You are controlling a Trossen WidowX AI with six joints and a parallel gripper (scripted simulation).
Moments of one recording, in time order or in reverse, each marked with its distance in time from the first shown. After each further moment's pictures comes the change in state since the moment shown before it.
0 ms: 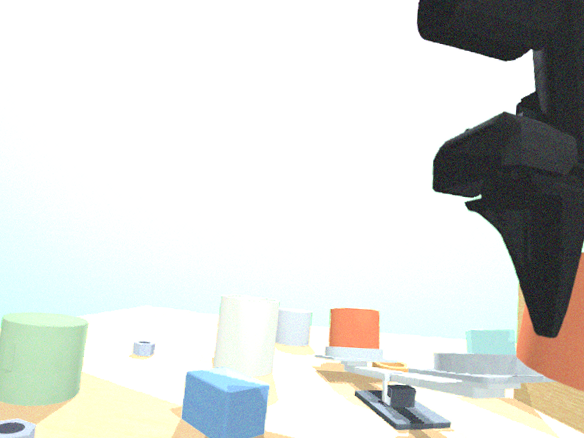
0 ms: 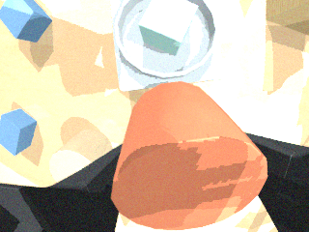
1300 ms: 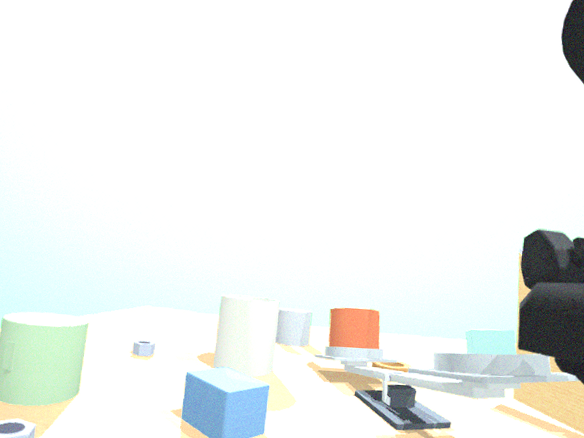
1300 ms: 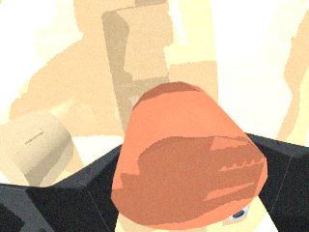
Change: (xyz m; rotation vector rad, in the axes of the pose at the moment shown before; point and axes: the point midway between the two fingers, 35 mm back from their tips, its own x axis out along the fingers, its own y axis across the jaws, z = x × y) arm 0.074 -0.011 -0.053 -0.003 0.037 0.012
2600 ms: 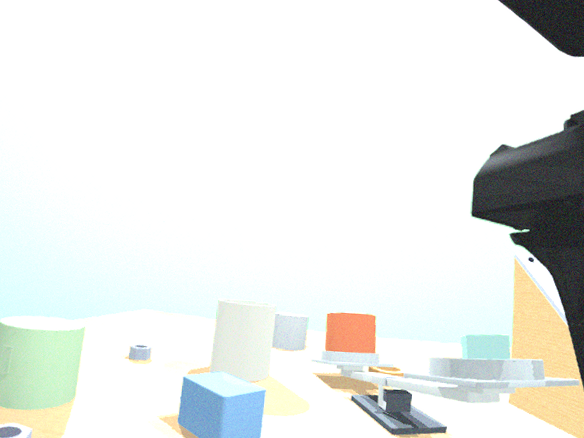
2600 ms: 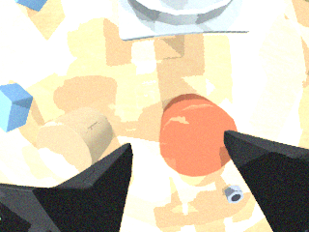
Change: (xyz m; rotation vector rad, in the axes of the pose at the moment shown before) arm -0.052 0.017 0.014 -0.029 -0.042 0.059
